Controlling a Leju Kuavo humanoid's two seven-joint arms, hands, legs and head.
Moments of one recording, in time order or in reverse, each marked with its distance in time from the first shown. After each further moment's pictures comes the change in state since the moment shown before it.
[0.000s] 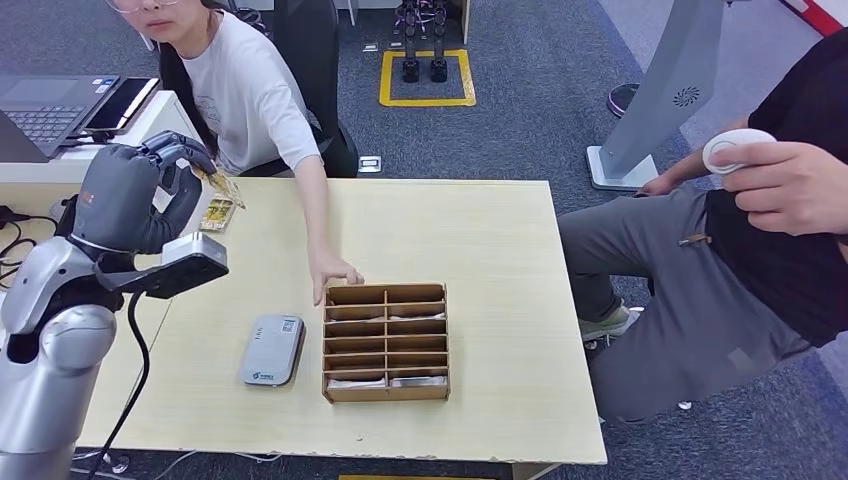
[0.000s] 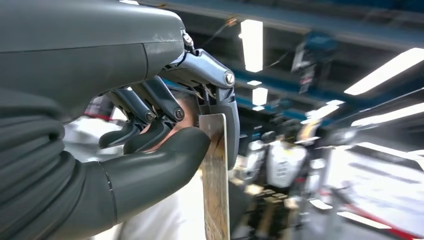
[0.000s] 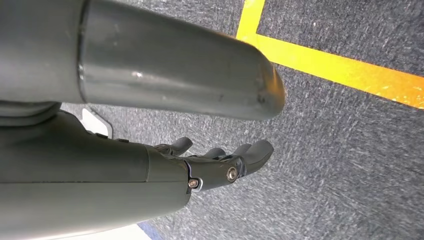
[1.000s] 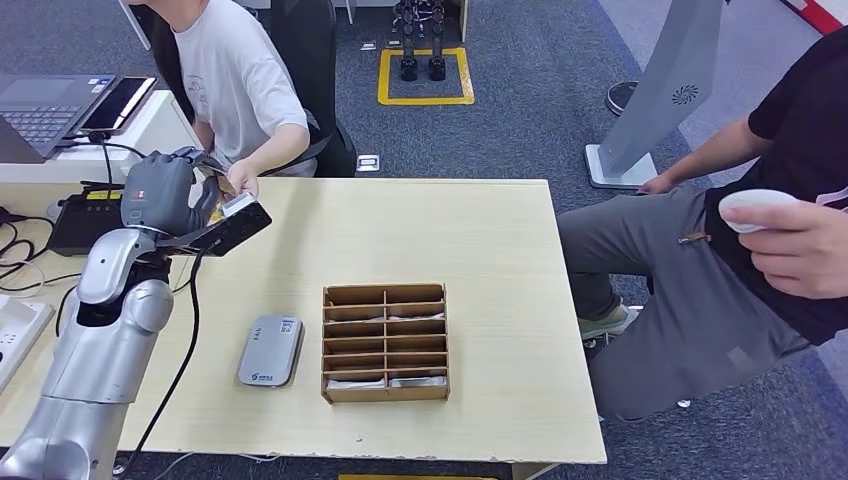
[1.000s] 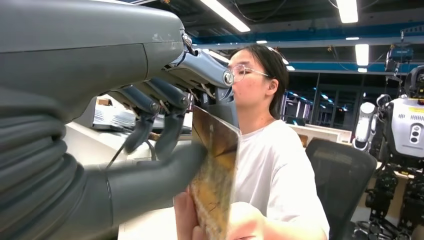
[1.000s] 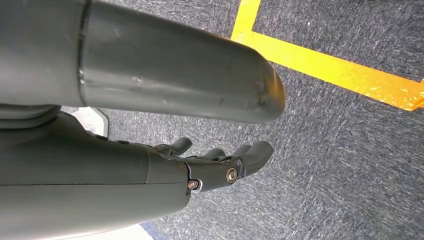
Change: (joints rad) left arm -0.106 -0.109 -0.011 0.391 -0.251 0.090 0.133; right arm -0.032 0.008 0.085 0.000 -0.047 0.000 0.018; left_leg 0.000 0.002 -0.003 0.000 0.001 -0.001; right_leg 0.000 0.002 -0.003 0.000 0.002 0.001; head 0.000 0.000
